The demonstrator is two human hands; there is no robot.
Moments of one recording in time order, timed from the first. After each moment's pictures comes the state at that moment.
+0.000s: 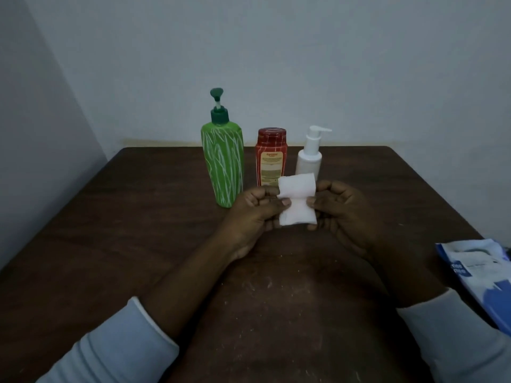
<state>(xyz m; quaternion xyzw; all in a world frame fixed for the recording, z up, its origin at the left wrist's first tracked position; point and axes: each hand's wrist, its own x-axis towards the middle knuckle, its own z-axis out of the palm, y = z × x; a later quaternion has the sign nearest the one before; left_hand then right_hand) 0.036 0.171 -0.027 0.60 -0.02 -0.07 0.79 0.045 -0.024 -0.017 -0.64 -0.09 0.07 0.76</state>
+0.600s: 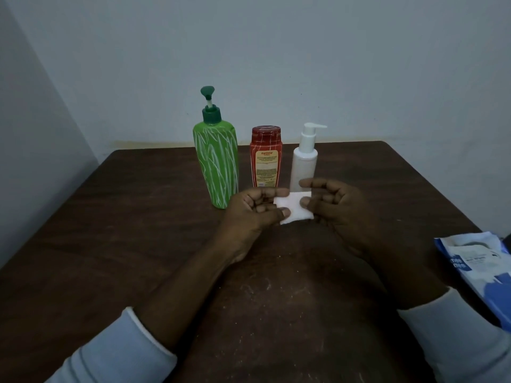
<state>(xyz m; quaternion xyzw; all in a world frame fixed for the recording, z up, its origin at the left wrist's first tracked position) 0.040 0.176 -0.037 0.64 -0.08 -0.03 0.76 0.049 -0.025 -0.020 -0.75 -0.07 0.01 0.66</state>
